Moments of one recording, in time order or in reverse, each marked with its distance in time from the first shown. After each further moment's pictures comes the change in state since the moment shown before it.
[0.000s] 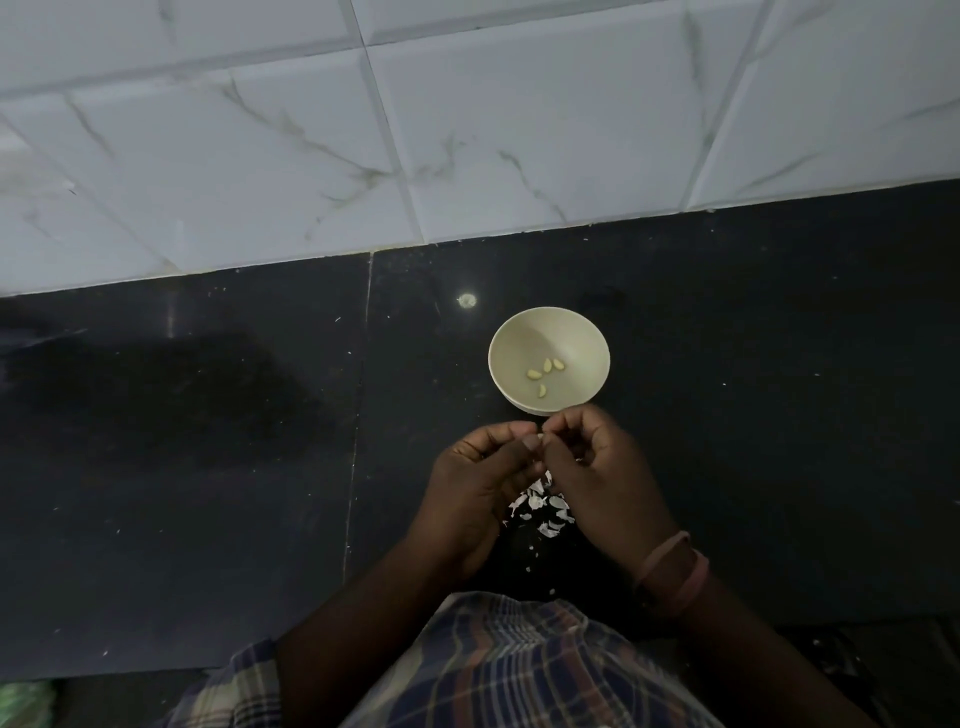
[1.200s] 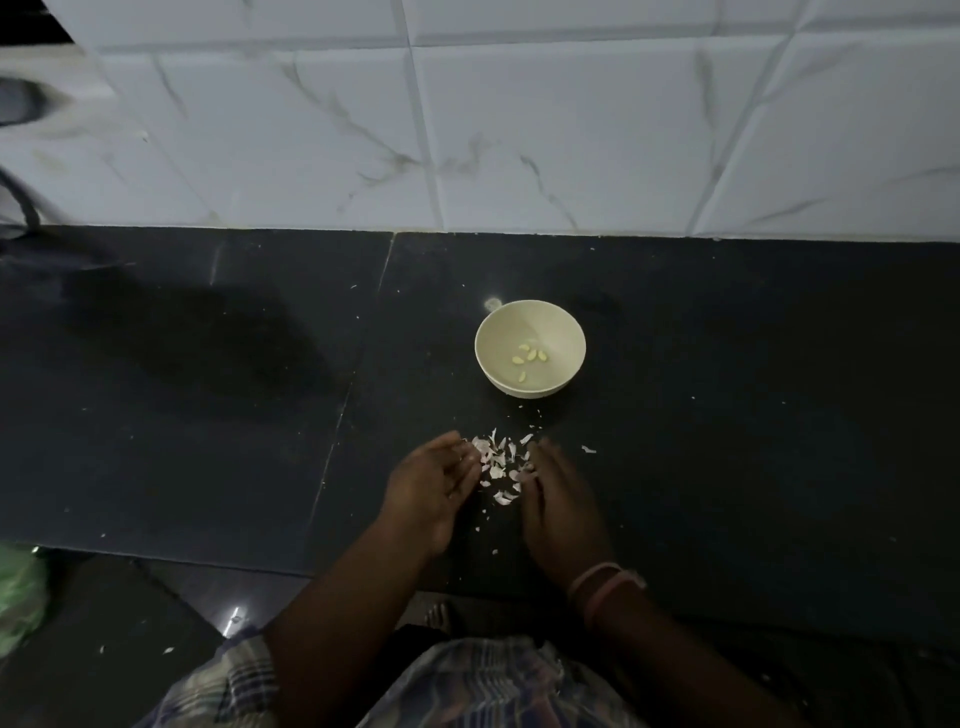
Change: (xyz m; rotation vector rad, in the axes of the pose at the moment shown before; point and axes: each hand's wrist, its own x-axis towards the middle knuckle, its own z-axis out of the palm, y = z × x) left_hand -0.018 -0.041 -0.003 -0.177 0.479 -0.087; right_hand -0.028 0.099 -0.018 -0.637 -0.141 -0.243
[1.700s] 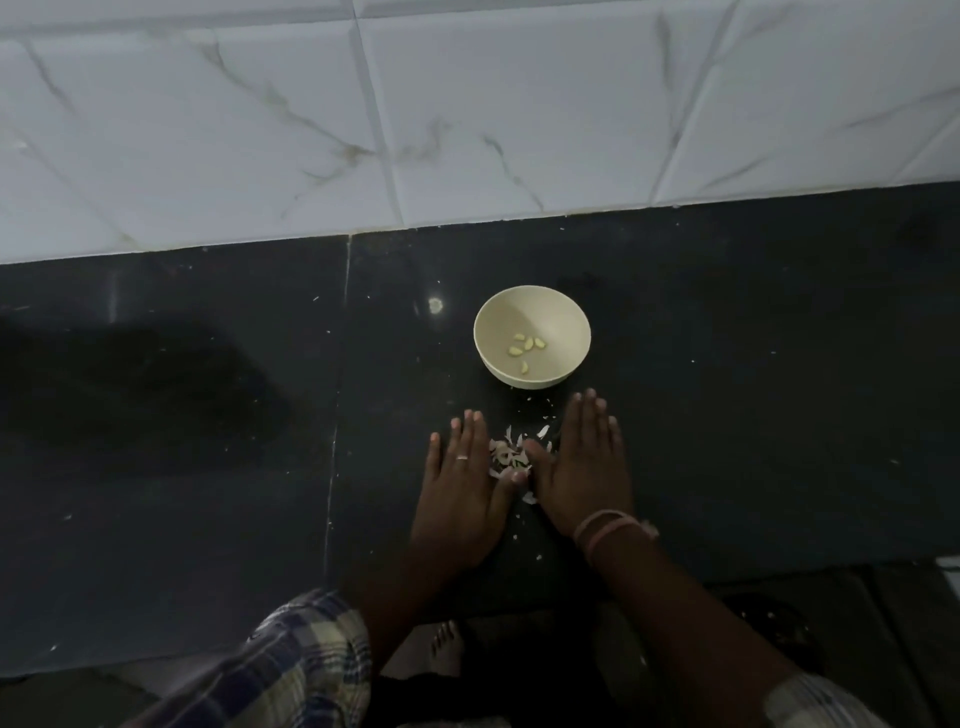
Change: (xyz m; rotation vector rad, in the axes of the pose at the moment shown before) left_hand 0.085 -0.021 -0.060 1.676 -0.362 1.045; right_hand 0.042 -0.001 0.042 -0.454 0.090 0.257
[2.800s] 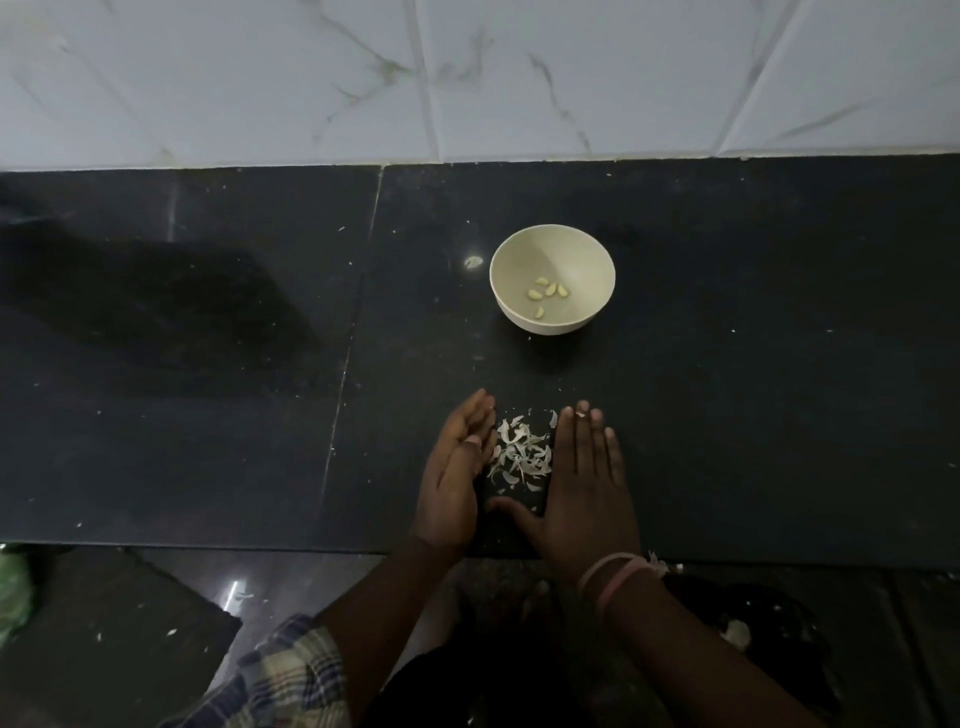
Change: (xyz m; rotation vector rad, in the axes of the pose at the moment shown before) left_hand -0.040 0.038 -0.001 -1.288 0.181 -0.317; right_hand -0.072 0.014 0.007 -0.040 -0.064 -0.254
